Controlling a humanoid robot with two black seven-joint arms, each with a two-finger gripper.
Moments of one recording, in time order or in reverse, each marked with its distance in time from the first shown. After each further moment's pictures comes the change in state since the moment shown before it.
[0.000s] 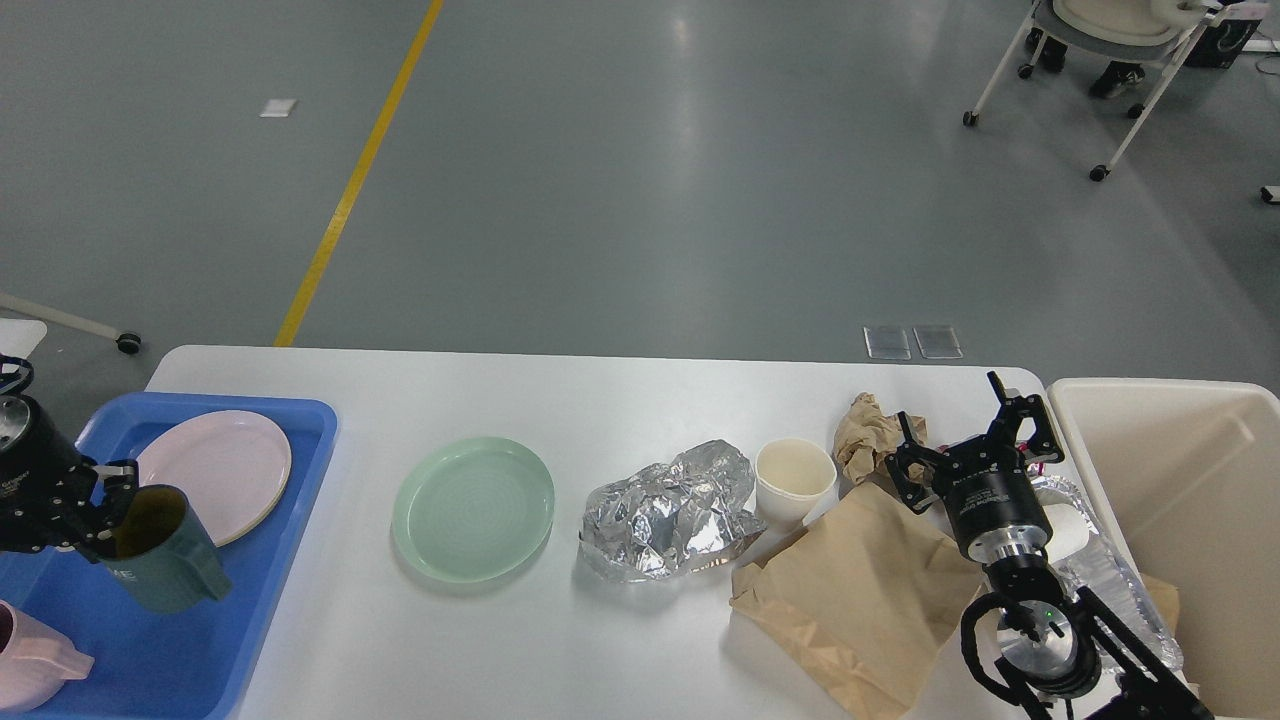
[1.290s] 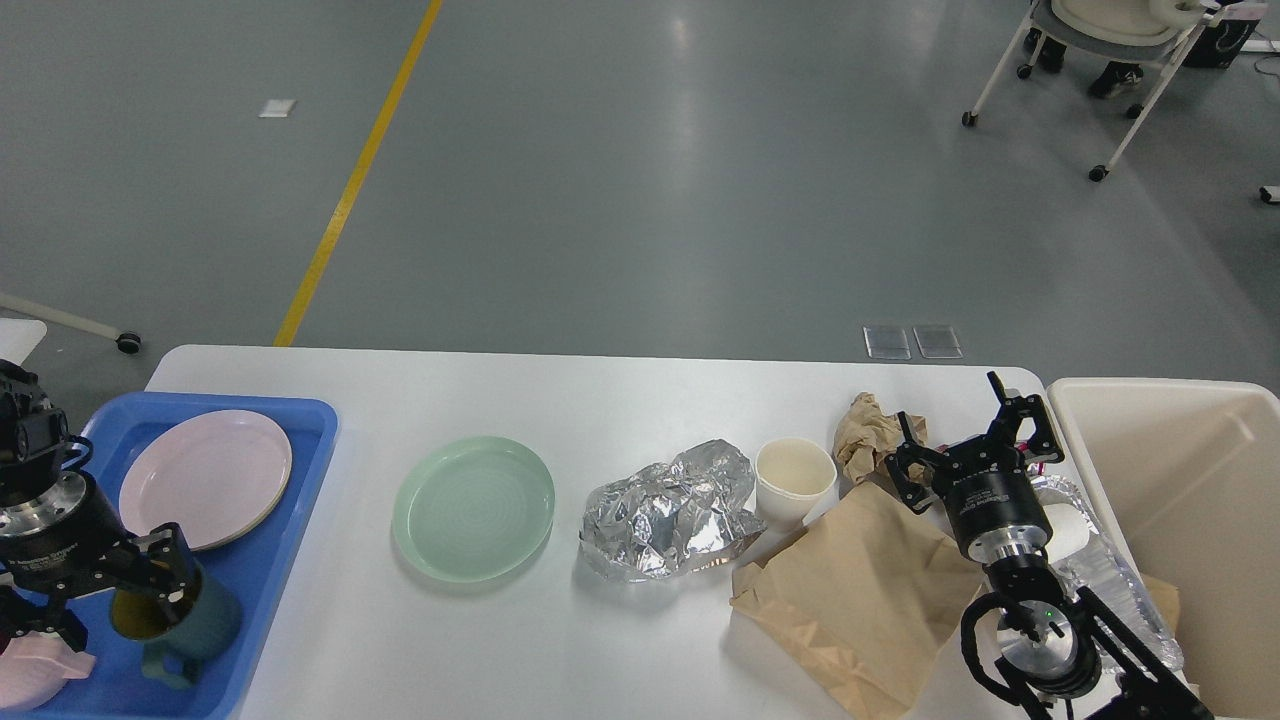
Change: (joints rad) left arm 0.059 -0.082 0.026 -0.069 -0.003 0.000 -0.006; right arm 0.000 0.000 0.000 0.000 0.000 0.000 0.001
